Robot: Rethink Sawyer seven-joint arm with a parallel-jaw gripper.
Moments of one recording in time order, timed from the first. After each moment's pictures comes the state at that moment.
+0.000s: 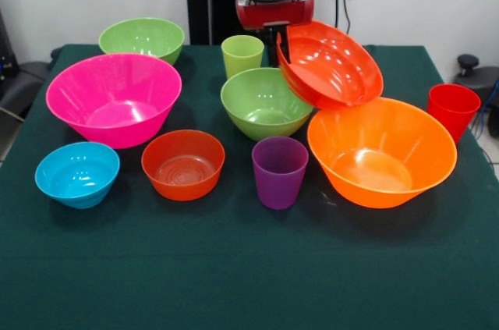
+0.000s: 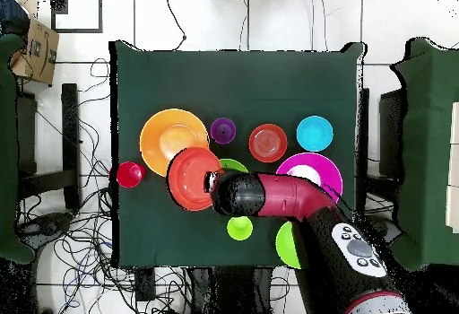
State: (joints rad) arm -0.56 -0.76 0.34 1.99 -0.22 0.44 1.74
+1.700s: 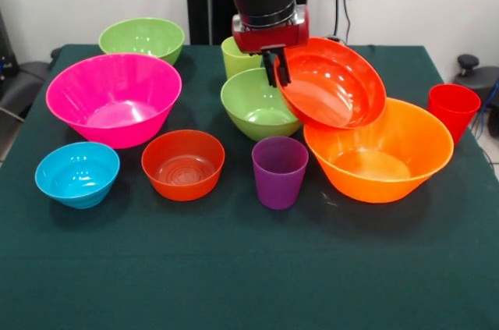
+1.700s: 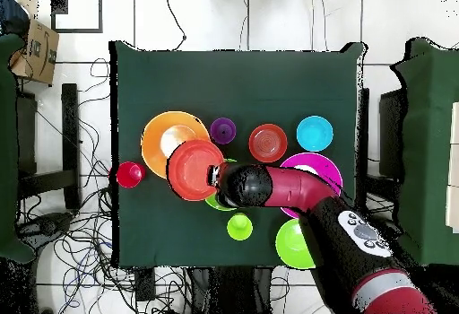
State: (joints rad) arm -0.62 -0.66 0.40 1.94 -0.24 0.44 1.74
